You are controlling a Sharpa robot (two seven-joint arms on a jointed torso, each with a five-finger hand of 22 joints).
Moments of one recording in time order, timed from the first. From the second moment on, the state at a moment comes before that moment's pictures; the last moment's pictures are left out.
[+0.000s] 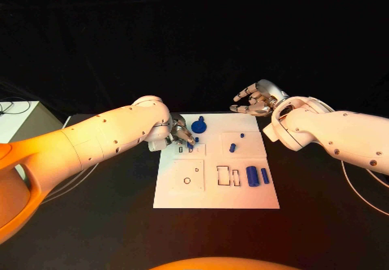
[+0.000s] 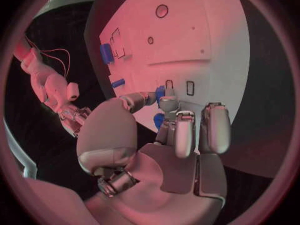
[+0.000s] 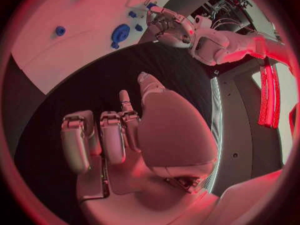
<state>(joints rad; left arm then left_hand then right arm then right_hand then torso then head) 1.28 -0.43 0.01 1.06 -1.00 0.29 -0.53 0.99 -0.17 0.80 0.12 0.41 0.84 0.08 0.74 0.73 1.26 -0.02 1.10 0.86 1.47 -0.07 1.57 1.31 0.07 1.39 0.04 1.46 1.31 1.37 -0.75 -0.12 1.40 -0.93 -0.52 -0.13 1.42 -0.17 0.11 0.29 0.34 0.94 0.17 0.15 0.24 1.47 0.08 1.48 1.31 1.47 0.01 1.54 1.31 0.01 1.46 0.11 1.57 1.31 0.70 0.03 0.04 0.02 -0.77</state>
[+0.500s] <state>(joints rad) 1.28 -0.42 0.00 1.06 -1.02 0.31 -0.53 0.99 -0.16 0.80 0.12 0.41 0.84 0.08 0.74 0.77 1.27 -0.02 1.11 0.87 1.47 -0.07 1.57 1.31 0.07 1.40 0.04 1.47 1.31 1.37 -0.75 -0.12 1.41 -0.93 -0.52 -0.13 1.42 -0.17 0.11 0.29 0.34 0.94 0.17 0.15 0.24 1.47 0.08 1.48 1.31 1.47 0.01 1.54 1.31 0.01 1.46 0.11 1.57 1.31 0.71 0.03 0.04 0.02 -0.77</state>
